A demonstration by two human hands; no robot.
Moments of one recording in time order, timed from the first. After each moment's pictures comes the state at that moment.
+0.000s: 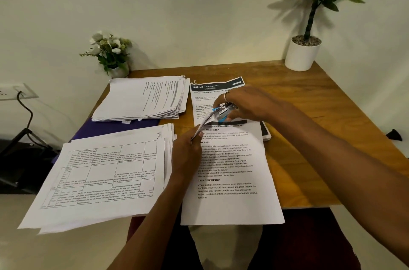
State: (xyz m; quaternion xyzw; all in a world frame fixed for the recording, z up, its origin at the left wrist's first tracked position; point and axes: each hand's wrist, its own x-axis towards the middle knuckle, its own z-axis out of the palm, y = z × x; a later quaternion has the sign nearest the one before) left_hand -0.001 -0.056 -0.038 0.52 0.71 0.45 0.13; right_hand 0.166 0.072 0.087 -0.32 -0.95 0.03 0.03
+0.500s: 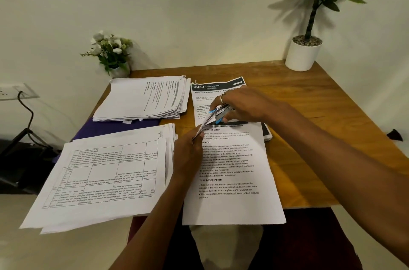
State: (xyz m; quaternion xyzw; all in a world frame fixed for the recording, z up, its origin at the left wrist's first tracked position) left_hand 0.002 -0.060 -0.031 0.52 0.71 0.45 0.13; right_hand 0.157 0.073 0.084 -0.30 -0.95 0.05 0.02
